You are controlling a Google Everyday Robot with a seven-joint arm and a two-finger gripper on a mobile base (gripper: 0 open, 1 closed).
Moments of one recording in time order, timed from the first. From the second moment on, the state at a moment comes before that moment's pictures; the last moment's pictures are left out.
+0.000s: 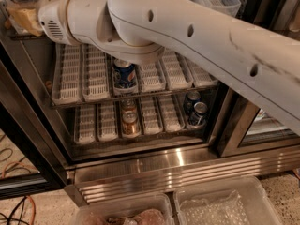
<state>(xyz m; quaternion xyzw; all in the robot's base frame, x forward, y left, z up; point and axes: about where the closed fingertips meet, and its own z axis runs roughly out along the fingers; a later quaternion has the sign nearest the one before) 0.543 0.254 1.076 -0.45 0.56 0.34 0.61</state>
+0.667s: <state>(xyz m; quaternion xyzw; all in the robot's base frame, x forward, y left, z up) 0.527 0.228 1.088 -0.46 0.55 0.33 0.62</state>
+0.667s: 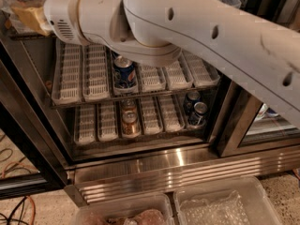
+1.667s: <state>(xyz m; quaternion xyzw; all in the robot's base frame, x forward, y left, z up) 0.498 0.184 1.060 -0.46 0.59 0.32 0.58</state>
